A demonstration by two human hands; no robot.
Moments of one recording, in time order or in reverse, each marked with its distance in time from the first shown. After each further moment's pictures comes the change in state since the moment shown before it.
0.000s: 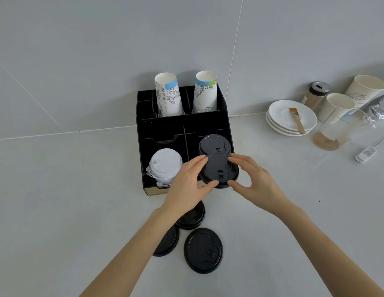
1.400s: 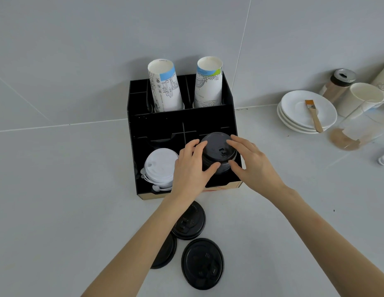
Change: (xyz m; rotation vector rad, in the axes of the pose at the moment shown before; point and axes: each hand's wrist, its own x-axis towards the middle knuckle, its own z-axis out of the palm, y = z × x) left_hand 0.058 -0.011 0.017 0.116 0.089 -0.166; right_hand 0.063 0.019 0.006 -0.151 0.021 0.024
